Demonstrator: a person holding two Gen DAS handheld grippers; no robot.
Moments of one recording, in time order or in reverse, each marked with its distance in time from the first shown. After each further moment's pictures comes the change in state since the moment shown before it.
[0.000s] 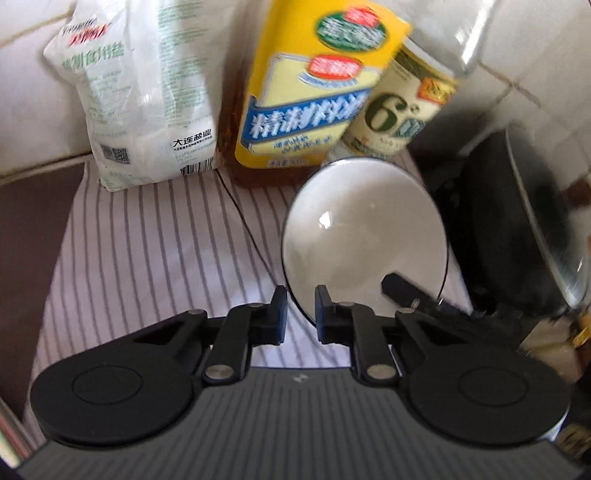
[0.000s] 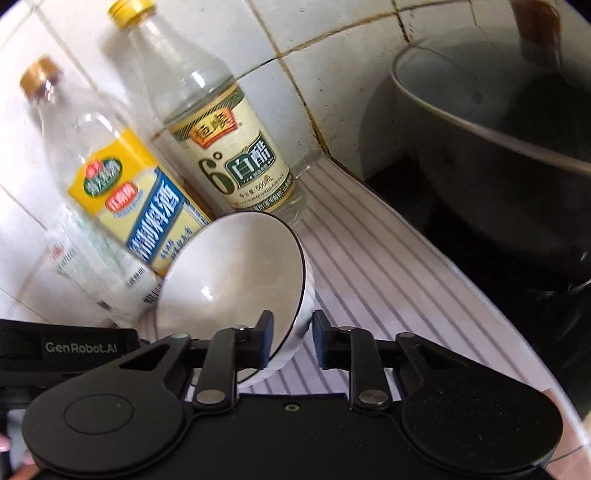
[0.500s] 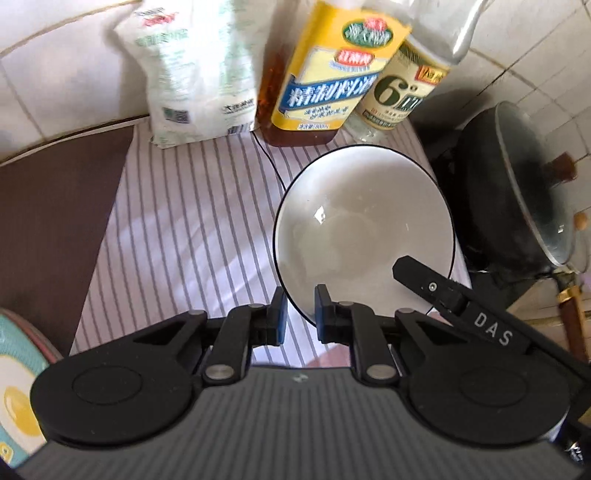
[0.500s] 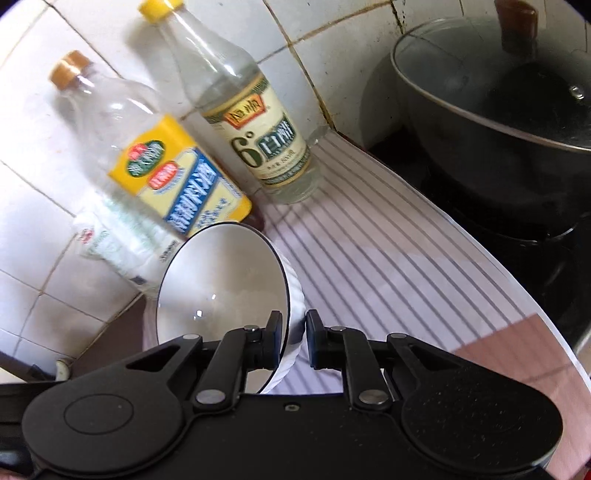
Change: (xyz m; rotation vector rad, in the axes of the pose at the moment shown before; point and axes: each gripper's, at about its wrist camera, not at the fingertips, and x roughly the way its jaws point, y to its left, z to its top) left arm -0.059 0.024 -0.015 -0.050 0.095 -0.016; right arm -0.053 0.026 -0.009 0.111 0.081 0.017
